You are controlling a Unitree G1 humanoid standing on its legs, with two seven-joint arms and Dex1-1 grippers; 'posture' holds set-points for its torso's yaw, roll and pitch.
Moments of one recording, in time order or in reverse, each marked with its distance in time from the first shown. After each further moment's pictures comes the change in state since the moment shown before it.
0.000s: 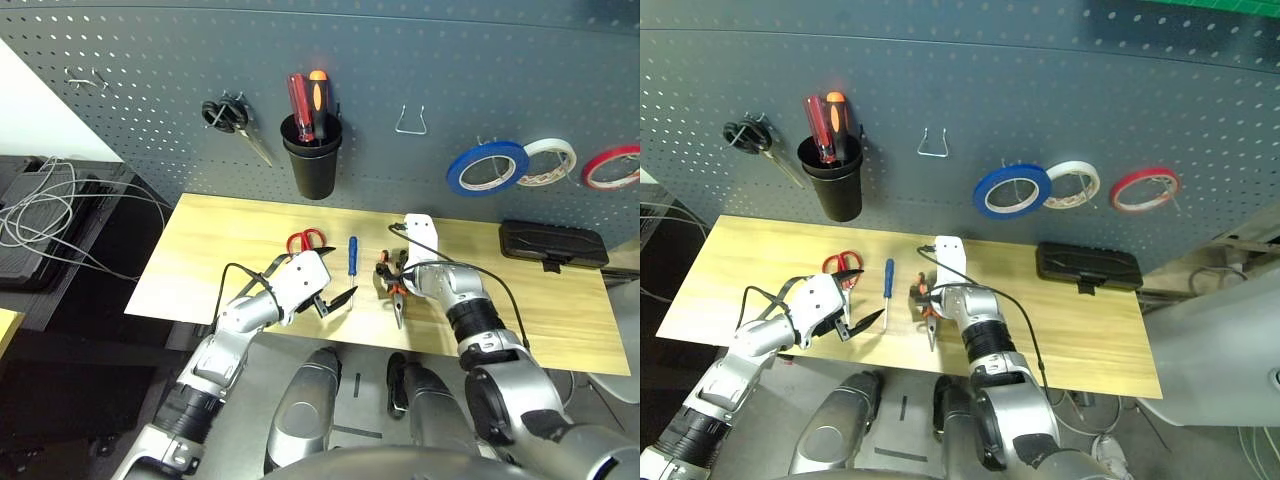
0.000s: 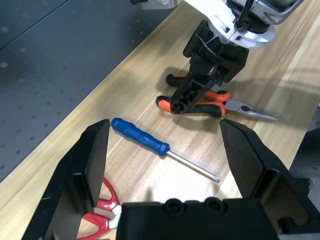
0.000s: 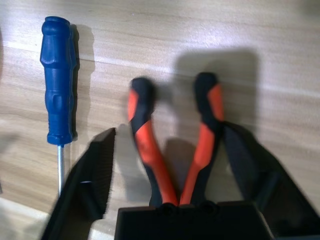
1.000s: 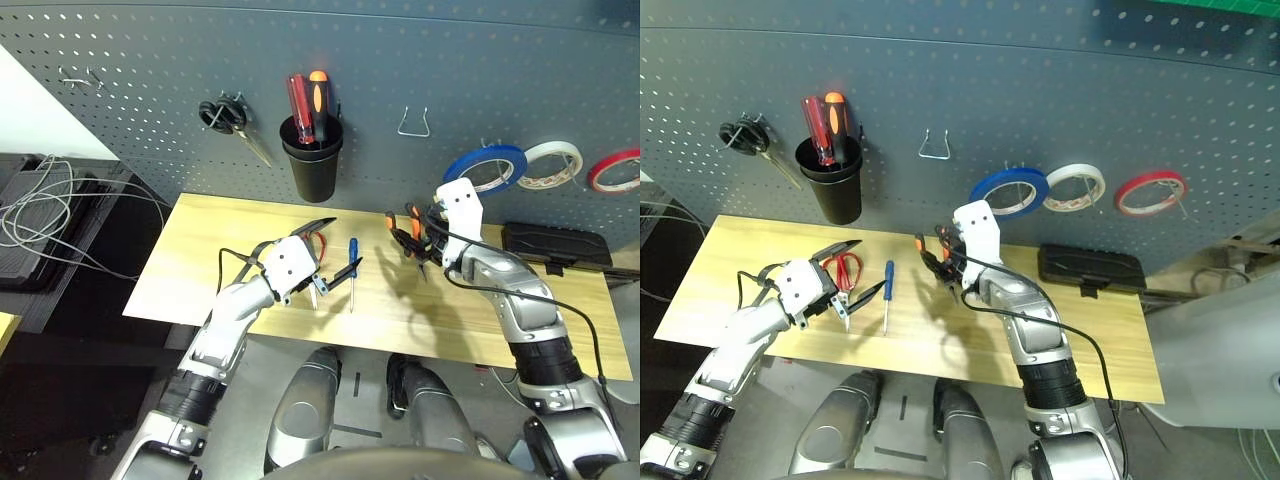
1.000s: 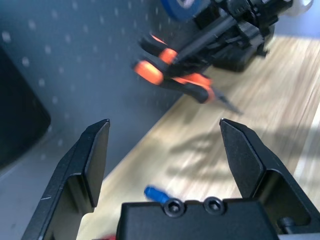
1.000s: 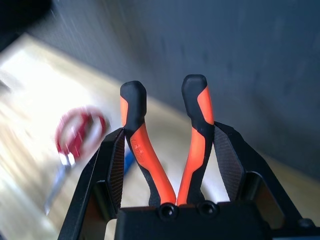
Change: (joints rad) left arm -0.081 -0.045 0.066 0.061 -0.131 -0.237 -0.010; right arm 0.261 -0.256 0.117 -0.865 0.067 -0.194 0.362
